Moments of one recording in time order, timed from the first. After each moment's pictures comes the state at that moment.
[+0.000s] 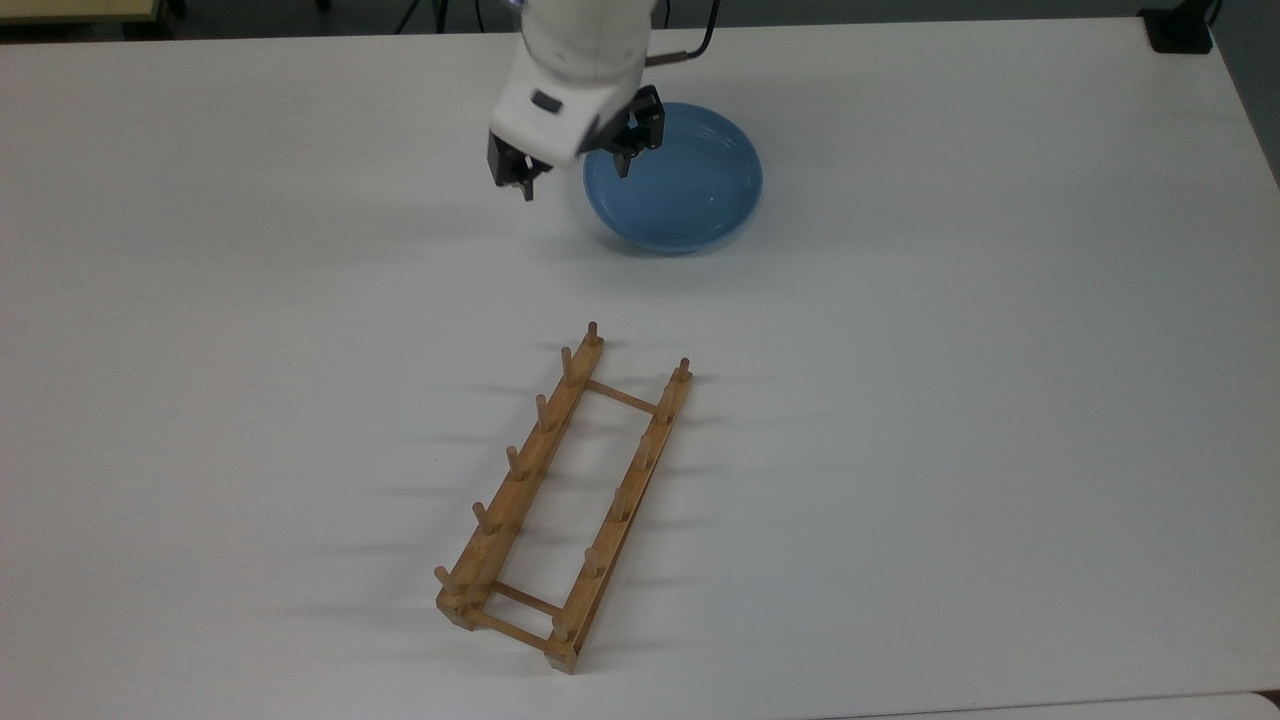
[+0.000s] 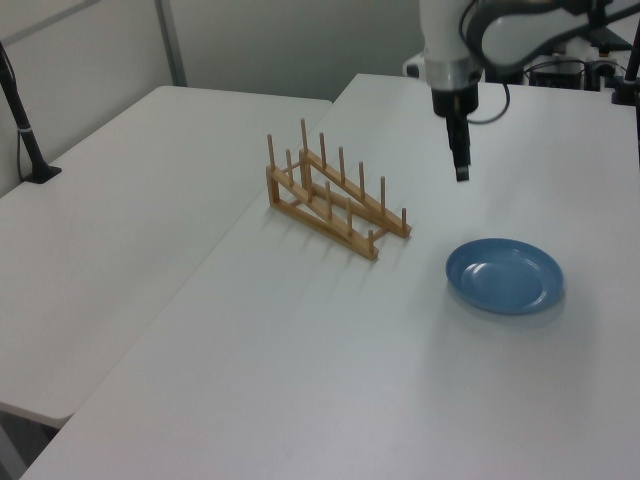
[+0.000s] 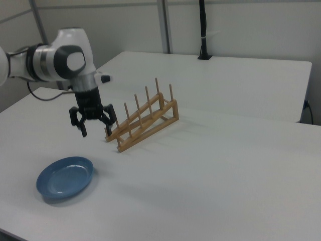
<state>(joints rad) 0.14 0.15 0.00 -1.82 -0.10 1.82 -0.22</state>
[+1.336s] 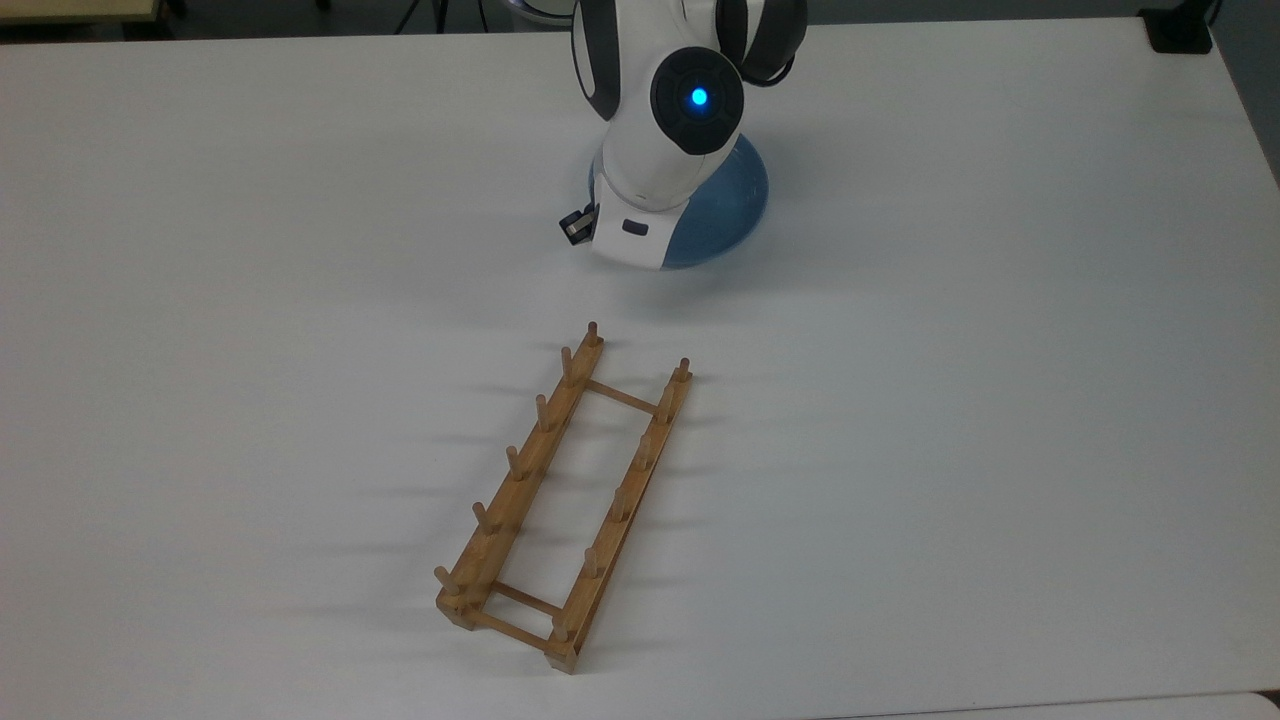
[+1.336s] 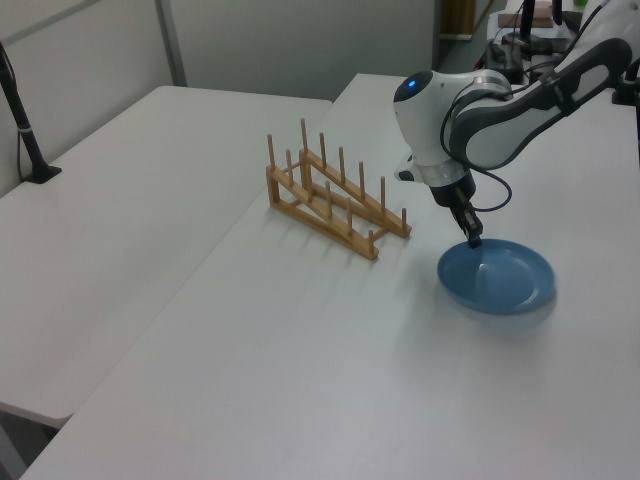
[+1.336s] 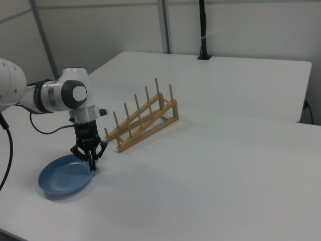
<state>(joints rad) 0.22 0.33 0.01 -1.88 -0.16 1.86 -0.33</state>
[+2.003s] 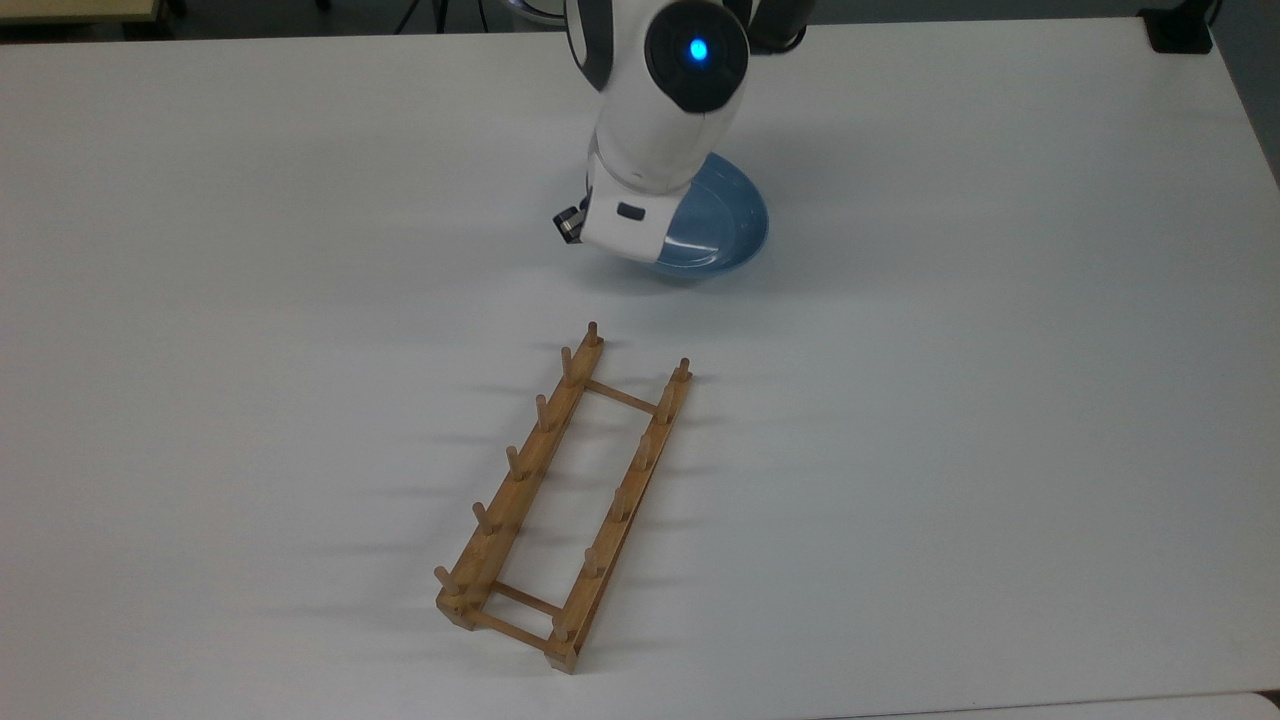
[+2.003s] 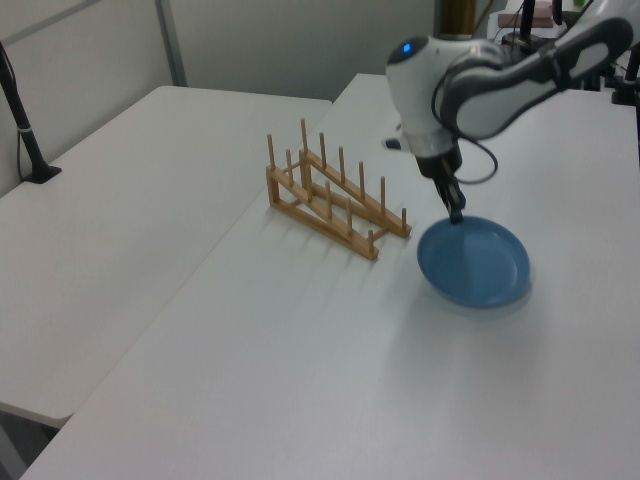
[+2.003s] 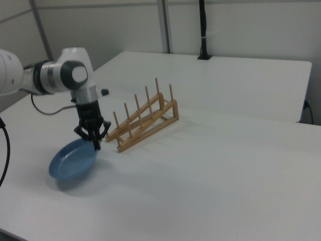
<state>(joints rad) 0.20 0.31 0.01 -1.75 -0.16 1.80 -0.33</state>
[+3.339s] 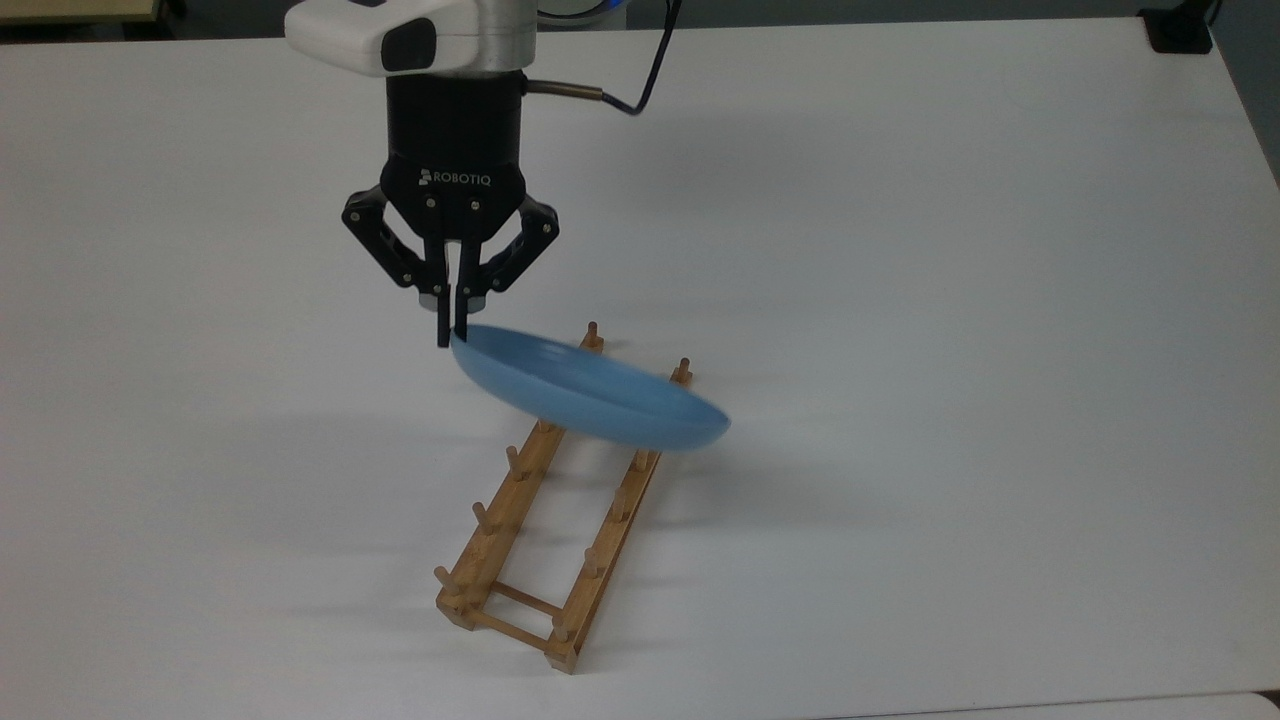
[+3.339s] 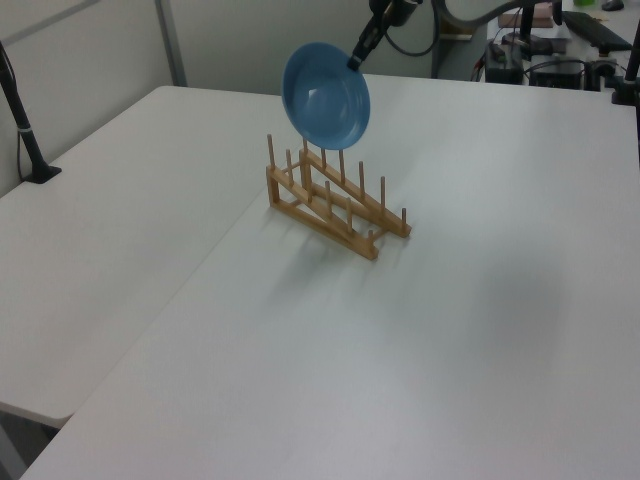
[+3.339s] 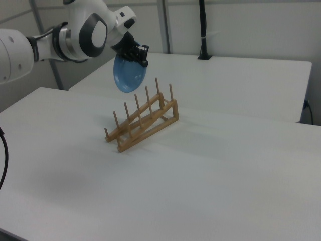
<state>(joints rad) 0.02 0.30 0.00 -1.48 -0.18 2.43 0.01</state>
